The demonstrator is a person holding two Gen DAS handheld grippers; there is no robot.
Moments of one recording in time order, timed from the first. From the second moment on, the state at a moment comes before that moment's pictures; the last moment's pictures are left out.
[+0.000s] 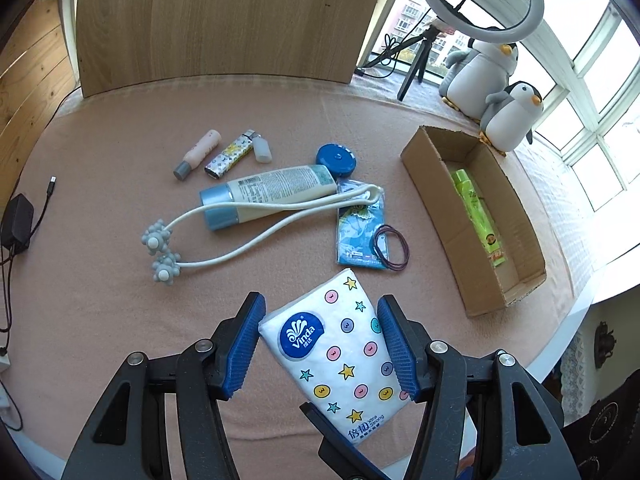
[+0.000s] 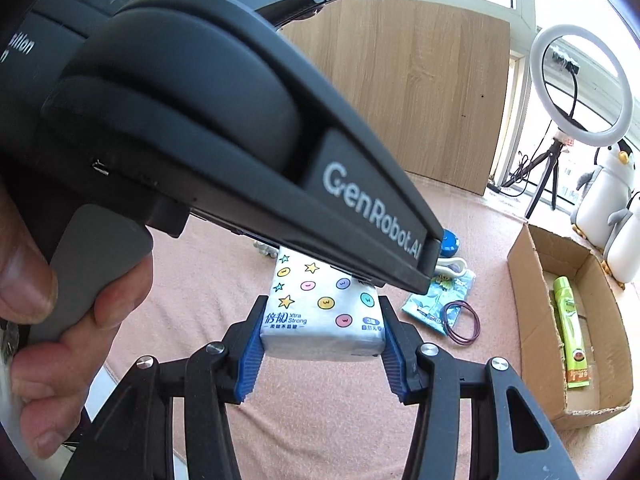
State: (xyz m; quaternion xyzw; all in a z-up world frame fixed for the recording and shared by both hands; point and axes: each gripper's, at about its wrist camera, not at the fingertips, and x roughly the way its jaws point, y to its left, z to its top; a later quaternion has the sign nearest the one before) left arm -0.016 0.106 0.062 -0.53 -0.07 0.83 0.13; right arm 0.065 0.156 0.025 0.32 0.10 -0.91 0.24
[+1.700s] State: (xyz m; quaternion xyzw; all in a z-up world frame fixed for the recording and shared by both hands) left arm -0.101 0.343 0.060 -0.49 0.04 0.84 0.25; right arm 0.020 0.384 0.036 0.32 0.03 -0.95 -0.01
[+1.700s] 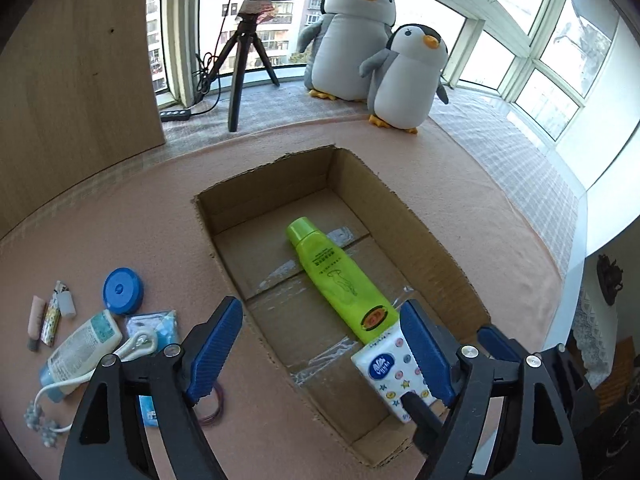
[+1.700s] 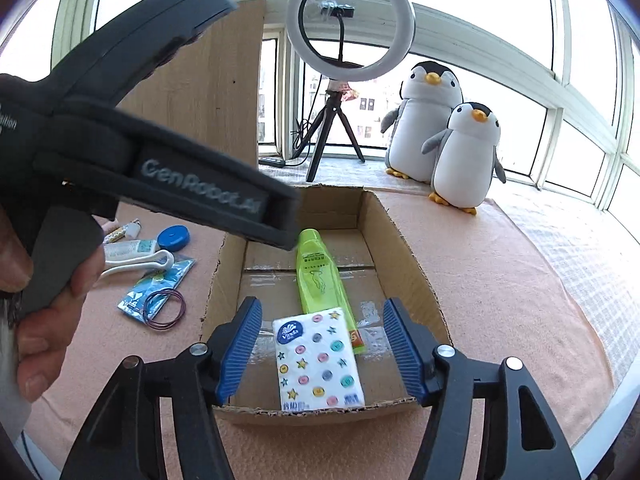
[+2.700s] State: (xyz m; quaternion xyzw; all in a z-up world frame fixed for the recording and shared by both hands) left arm 0.014 -0.058 0.056 -0.48 -0.14 0.87 -0.06; right arm -0.058 0.248 -0.024 0.45 0.02 -0.89 0.06
